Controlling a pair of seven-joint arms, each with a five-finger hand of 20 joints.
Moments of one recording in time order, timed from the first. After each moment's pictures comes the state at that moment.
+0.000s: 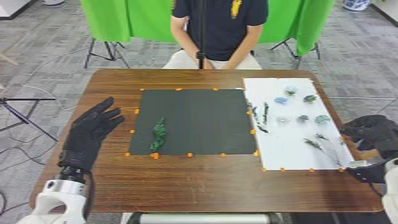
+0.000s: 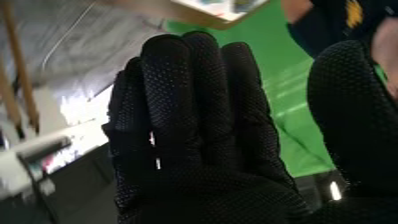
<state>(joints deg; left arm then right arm) 127.3 -59.4 -94.9 -125.9 47.6 9.7 12.9 -129.4 -44.3 110.1 -122.4 -106.0 8.1 31.3</state>
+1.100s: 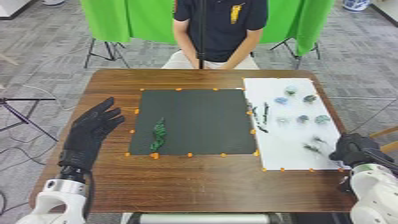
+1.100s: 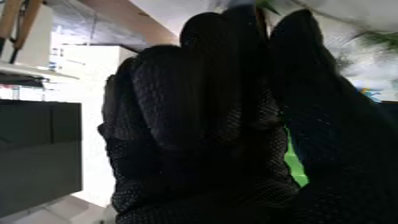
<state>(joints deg) 127.3 -59.0 -94.9 -125.9 47.5 9.8 12.5 -122.2 -38.8 92.1 -116.0 -132.3 -1.8 41.1</state>
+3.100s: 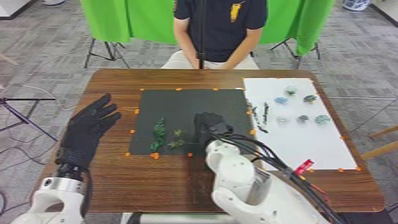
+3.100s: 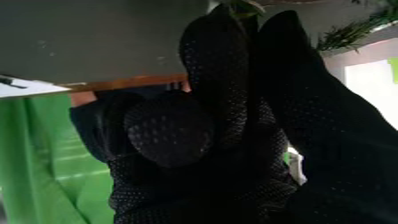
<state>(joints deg) 127.1 -58.9 -95.6 -126.8 47.8 10.5 11.6 -74.8 -68.0 37.1 -106.0 -140.7 -12.8 45.2</state>
